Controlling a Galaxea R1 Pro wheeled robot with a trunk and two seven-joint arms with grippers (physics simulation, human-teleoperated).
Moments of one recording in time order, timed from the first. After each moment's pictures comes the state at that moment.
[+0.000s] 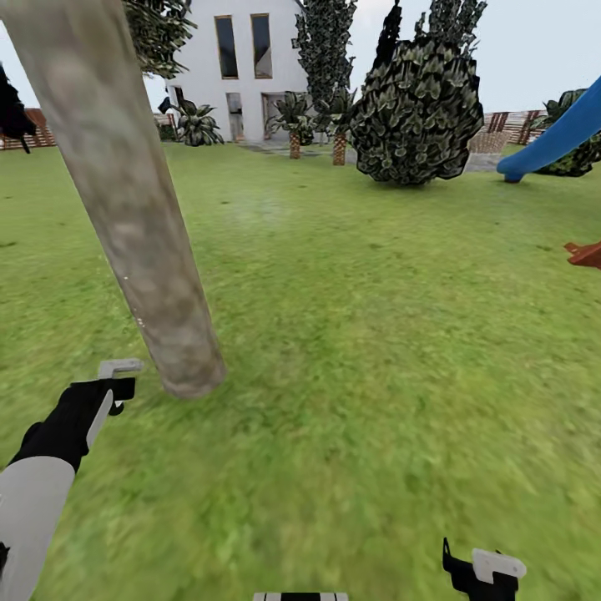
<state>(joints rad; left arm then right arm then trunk) -0.84 0.28 0.15 -0.76 -0.05 0.57 0.05 -0.39 -0.09 -0.46 -0.13 0.38 -0.67 -0.21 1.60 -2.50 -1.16</state>
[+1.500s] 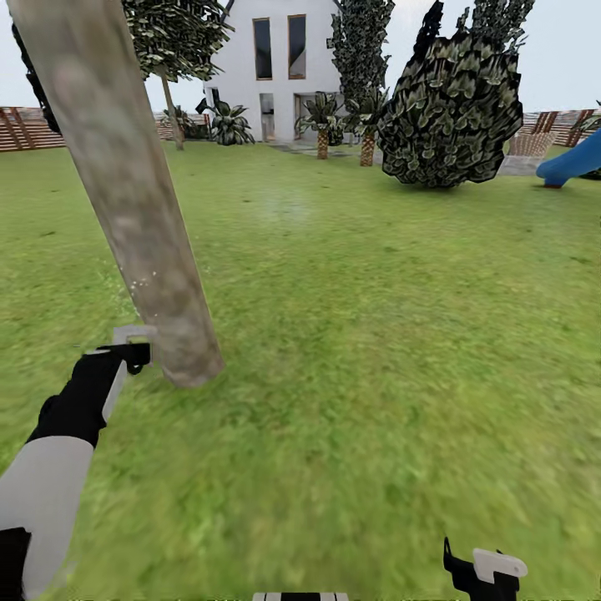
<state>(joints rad) -0.90 0.21 0.14 -0.91 -0.07 0.58 0.05 -0.39 -0.10 -0.46 -0.13 0.38 -0.67 -0.21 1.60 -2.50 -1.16</state>
